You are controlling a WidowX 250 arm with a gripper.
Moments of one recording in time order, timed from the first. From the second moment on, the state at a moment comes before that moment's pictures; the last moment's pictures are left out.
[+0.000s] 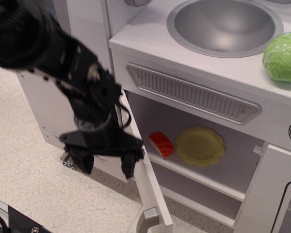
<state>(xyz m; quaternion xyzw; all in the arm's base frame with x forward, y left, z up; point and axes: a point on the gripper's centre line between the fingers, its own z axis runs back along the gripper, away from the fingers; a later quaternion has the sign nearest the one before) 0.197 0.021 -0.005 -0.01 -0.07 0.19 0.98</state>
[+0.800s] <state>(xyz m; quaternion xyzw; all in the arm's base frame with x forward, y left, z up) 0.202 0.007 -0.064 0.00 -0.08 0.22 0.97</state>
